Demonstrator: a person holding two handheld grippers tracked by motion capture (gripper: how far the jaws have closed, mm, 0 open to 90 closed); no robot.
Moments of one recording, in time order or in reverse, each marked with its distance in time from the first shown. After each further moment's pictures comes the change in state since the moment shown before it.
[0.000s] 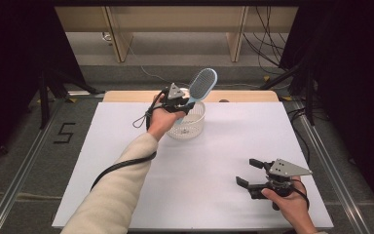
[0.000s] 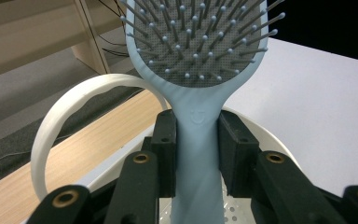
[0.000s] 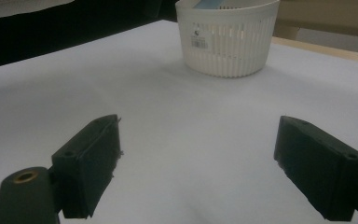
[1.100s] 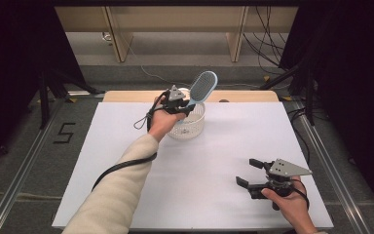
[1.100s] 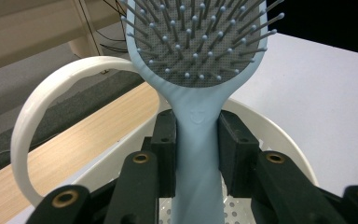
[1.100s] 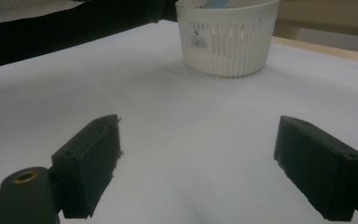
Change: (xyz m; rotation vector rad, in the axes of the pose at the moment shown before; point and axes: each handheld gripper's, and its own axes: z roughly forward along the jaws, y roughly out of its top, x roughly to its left) left arm 0.000 -0.007 0.006 0.013 -0.005 -0.005; right arm 0.000 0.000 0.000 0.000 0.001 0.000
